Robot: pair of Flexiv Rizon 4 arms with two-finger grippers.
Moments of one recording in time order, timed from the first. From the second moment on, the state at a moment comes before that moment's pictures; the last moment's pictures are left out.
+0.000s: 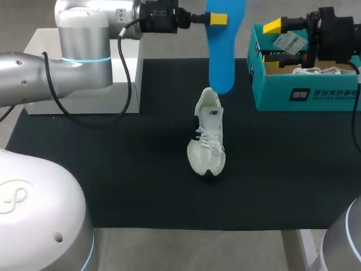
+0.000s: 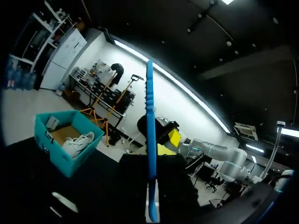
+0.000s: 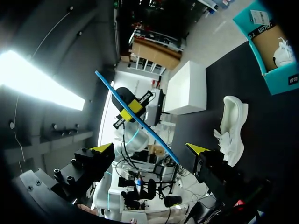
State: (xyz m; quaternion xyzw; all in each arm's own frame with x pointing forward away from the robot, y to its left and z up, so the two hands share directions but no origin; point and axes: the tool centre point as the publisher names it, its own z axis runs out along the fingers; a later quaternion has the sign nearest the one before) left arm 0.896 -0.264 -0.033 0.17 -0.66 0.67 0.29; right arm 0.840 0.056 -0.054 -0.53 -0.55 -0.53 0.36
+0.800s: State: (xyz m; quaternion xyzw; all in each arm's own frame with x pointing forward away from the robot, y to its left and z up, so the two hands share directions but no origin) left arm 0.913 -0.264 -0.057 0.38 -0.57 0.55 0.47; right arm 0.844 0.044 -0.022 -0.53 -0.59 -0.52 0.32
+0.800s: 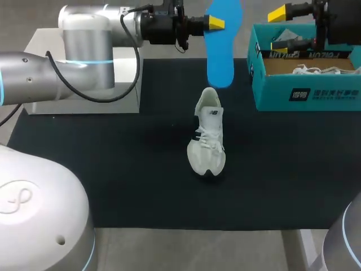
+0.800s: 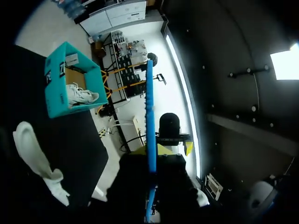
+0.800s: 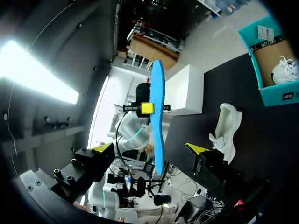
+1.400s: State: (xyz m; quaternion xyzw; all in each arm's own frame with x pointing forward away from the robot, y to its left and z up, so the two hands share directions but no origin) left arm 0.913 -0.275 -0.068 0.44 -0.52 0.53 0.50; right arm 0.843 0.044 0.022 -0.56 -0.69 -0.42 0.18
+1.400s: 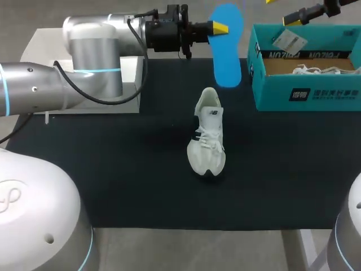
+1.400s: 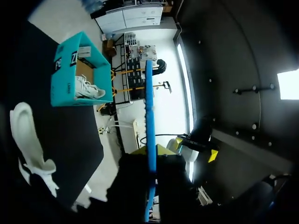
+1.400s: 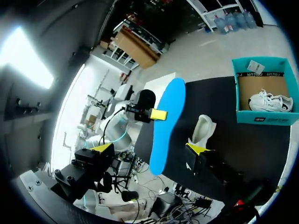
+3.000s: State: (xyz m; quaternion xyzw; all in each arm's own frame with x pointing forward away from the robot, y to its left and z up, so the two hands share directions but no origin) left arm 0.911 -0.273 -0.073 0.48 -0.50 0.47 0.55; right arm 0.898 0.107 0.034 -0.76 -0.65 -0.01 -0.02
